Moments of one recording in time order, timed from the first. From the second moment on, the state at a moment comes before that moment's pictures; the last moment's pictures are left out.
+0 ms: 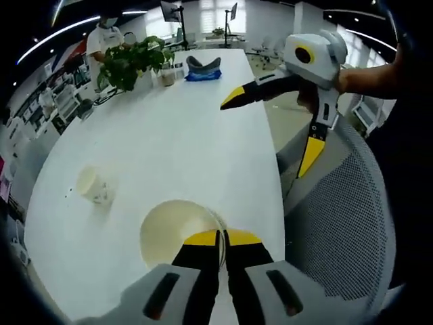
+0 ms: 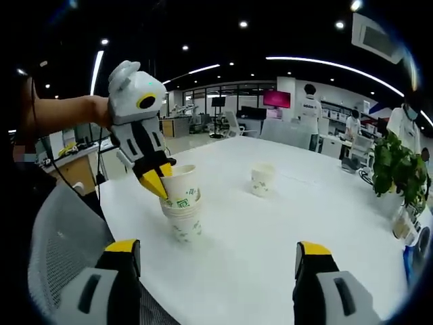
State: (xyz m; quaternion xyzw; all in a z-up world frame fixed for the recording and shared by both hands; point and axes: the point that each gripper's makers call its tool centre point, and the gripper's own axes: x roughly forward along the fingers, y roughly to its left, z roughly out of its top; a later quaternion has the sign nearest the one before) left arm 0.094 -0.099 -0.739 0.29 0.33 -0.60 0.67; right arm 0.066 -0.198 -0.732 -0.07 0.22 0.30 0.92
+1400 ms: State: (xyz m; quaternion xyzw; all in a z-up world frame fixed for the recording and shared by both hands) left arm 0.094 -0.098 -0.767 0.25 0.36 -0.62 0.66; right arm 0.067 -0.206 -0.736 -0.08 0.23 0.29 0.92
